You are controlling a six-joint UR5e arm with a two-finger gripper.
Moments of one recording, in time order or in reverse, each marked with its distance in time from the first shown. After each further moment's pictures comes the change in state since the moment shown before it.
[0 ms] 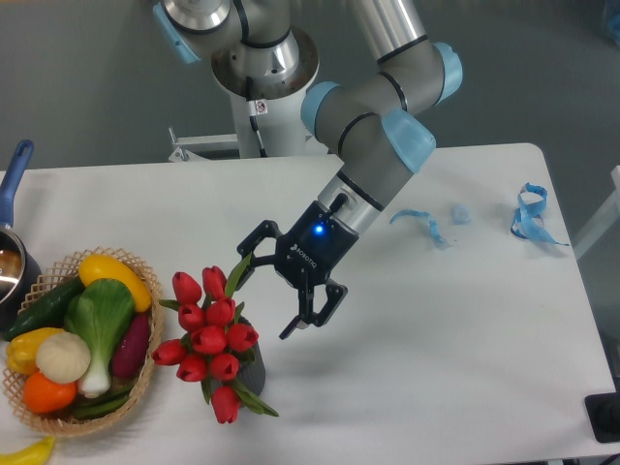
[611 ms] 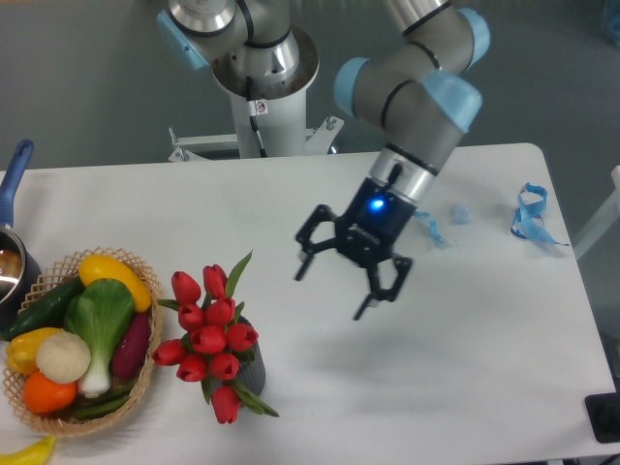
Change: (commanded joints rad) arm 0.175 0.005 0.020 0.000 0.199 0.008
